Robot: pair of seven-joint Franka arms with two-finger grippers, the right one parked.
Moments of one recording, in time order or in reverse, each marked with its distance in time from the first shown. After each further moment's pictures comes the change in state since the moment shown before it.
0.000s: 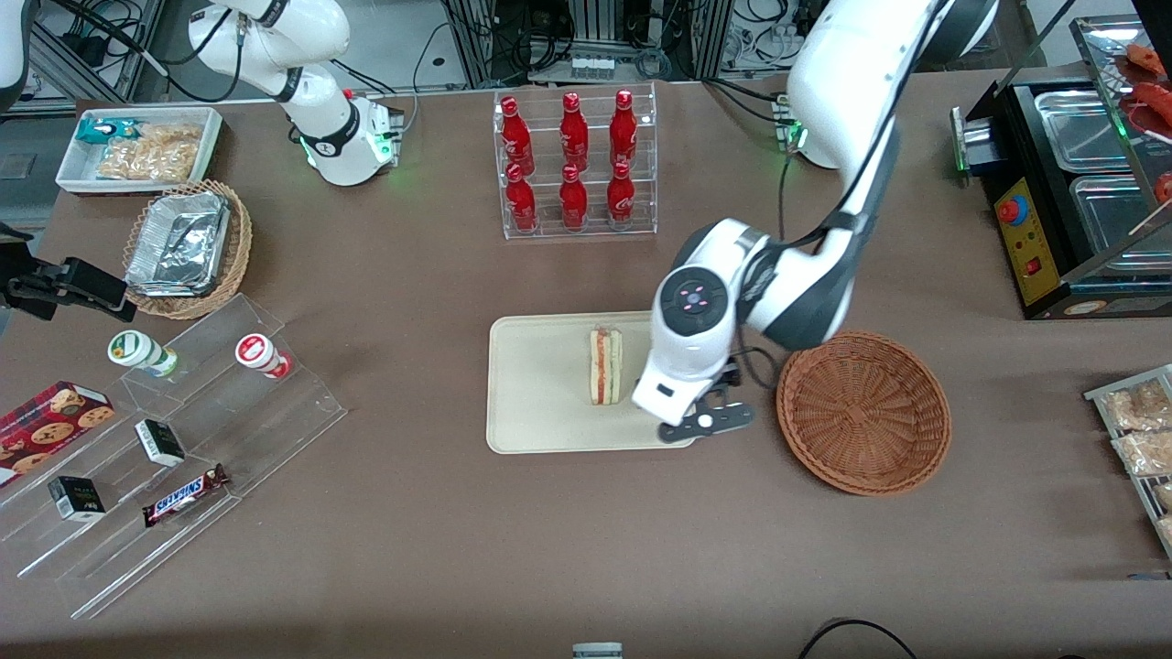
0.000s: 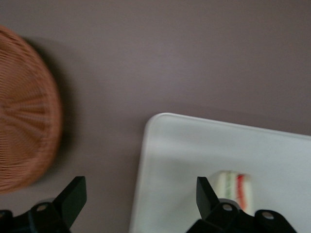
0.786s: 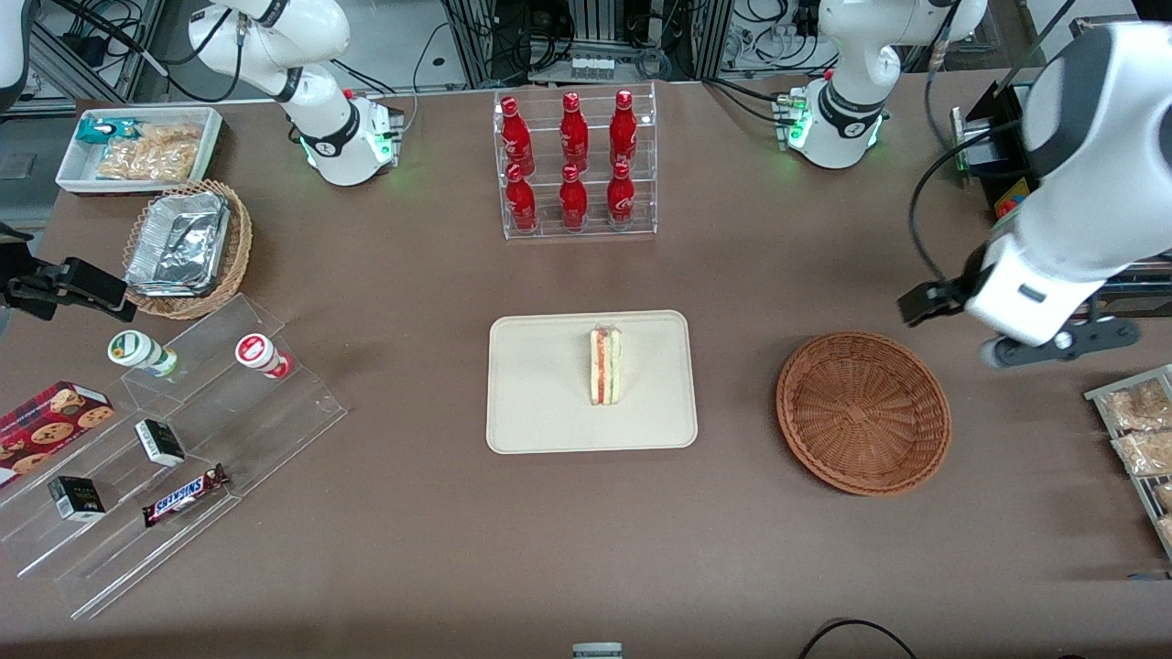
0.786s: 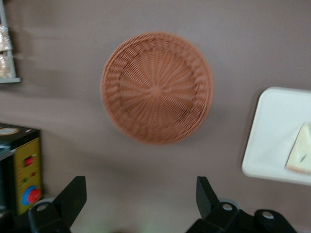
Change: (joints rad) arm 0.539 -0.442 -0.173 -0.093 -0.031 -0.409 0.444
